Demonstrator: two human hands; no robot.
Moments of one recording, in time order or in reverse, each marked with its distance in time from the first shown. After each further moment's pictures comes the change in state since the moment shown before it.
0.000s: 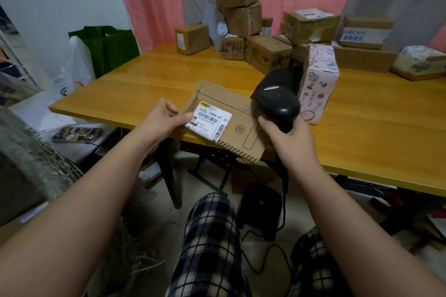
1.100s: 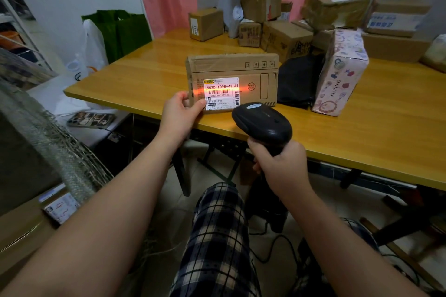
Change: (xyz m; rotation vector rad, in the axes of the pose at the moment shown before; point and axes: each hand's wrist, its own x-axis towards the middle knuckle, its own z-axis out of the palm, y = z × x) left_hand -0.002 -0.019 0.022 0.013 0.199 0.097; right_hand -0.055 0.009 0.031 0.041 -0.143 -0.010
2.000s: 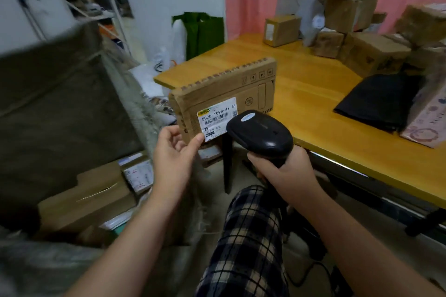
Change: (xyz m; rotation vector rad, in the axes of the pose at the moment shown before) left_hand -0.127 -0.021 -0.107 -0.312 0.456 0.018; right_hand -0.014 -0.036 0.076 0.091 -0.501 -0.135
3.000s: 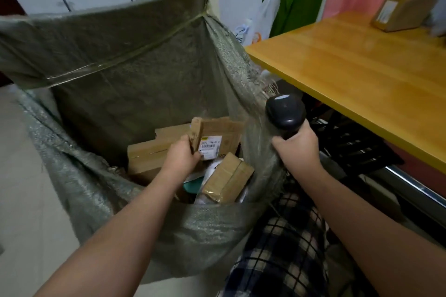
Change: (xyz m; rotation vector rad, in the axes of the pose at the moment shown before) left_hand 0.029 -0.078 -0.160 1.045 -0.037 -0.408; right_hand 0.064 0.035 0.137 -0.217 0.050 0.209
